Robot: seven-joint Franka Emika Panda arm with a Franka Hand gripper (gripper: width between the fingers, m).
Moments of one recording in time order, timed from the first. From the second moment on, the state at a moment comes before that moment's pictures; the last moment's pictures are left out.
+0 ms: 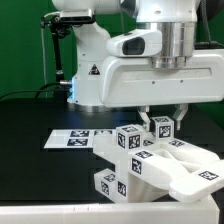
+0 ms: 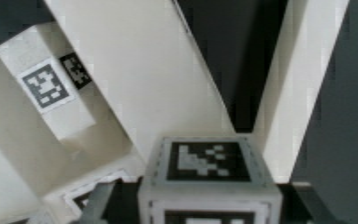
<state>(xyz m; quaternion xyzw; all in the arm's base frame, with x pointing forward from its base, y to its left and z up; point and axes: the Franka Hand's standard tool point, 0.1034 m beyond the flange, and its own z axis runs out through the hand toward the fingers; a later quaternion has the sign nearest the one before) 0.585 0.093 0.112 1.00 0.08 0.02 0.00</state>
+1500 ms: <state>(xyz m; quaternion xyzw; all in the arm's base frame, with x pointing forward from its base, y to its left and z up) 0.584 0.110 0.108 0.84 -0.54 0.02 -0.04</state>
